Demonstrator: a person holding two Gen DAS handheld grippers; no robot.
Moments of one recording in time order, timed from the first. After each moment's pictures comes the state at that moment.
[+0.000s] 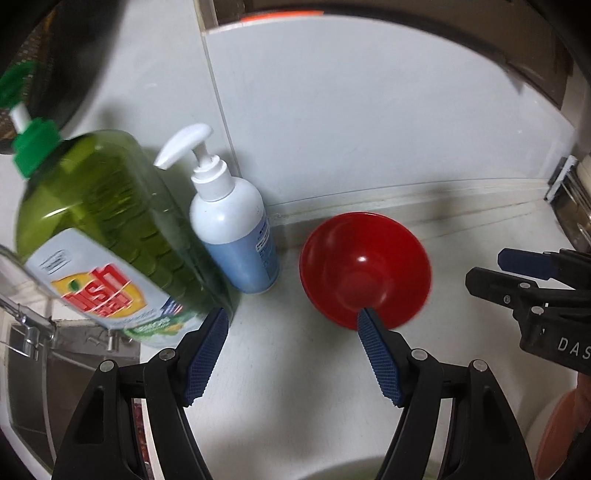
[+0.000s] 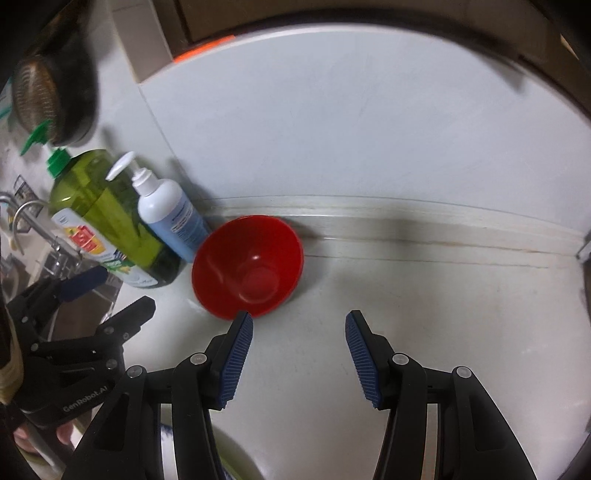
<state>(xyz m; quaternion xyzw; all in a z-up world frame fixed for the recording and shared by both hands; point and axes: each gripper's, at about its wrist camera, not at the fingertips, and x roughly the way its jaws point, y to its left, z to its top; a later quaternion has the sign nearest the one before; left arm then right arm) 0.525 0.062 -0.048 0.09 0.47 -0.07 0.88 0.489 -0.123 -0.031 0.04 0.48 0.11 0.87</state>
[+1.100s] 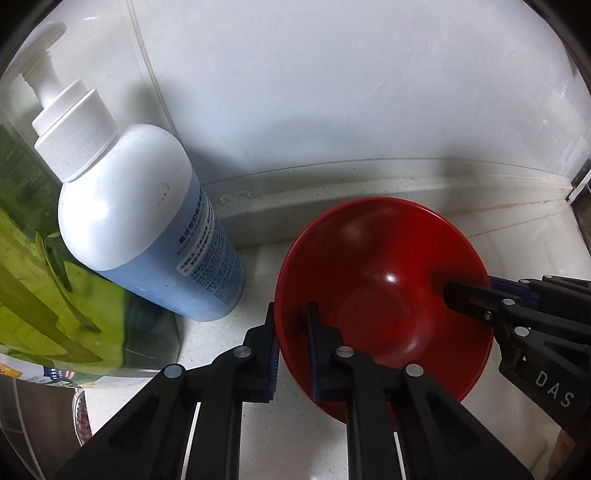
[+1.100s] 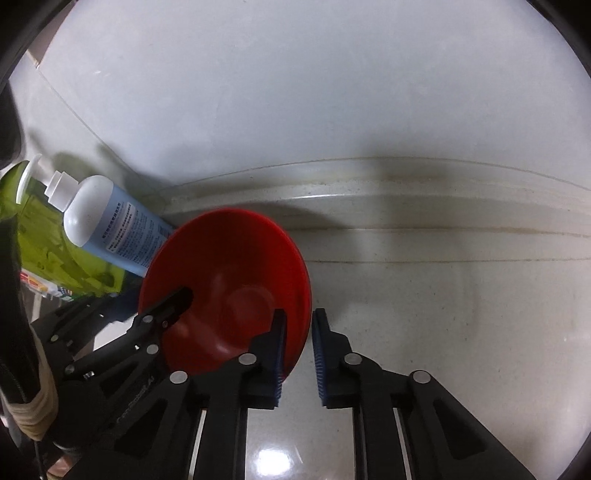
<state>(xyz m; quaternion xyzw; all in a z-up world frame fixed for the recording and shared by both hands) 0.584 0.035 -0.116 0.07 0.52 -0.07 0.85 0.563 -0.104 -0.106 0.08 0.53 0.12 0.83</state>
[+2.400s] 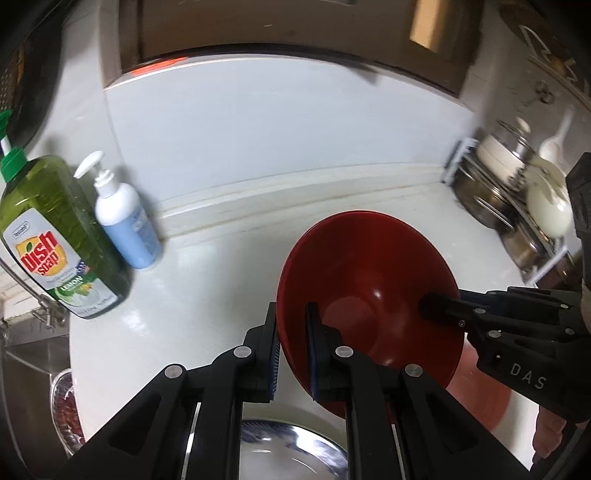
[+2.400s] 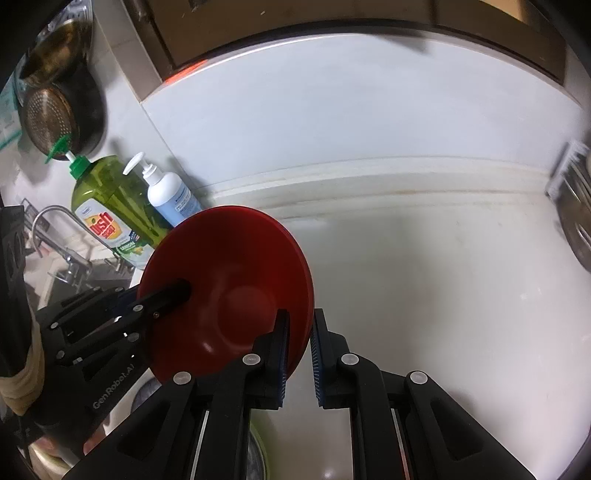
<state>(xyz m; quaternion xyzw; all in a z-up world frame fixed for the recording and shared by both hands) 0.411 -0.009 -0.006 0.06 0.45 -0.22 0.86 0.390 -0.137 -0.024 0.10 0.48 0.07 0.87</state>
